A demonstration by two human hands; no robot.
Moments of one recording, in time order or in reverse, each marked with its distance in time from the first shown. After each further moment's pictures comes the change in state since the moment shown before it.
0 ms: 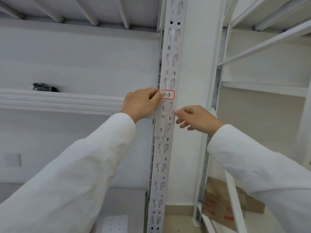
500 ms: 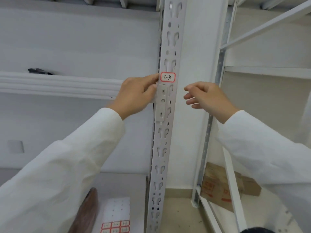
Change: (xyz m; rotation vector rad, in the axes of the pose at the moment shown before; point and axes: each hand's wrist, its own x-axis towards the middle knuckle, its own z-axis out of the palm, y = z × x) left_hand -0.031 -0.012 -0.003 -0.068 -0.026 0.160; right_hand -0.013 -0.002 -0.006 0.204 0.223 -0.067
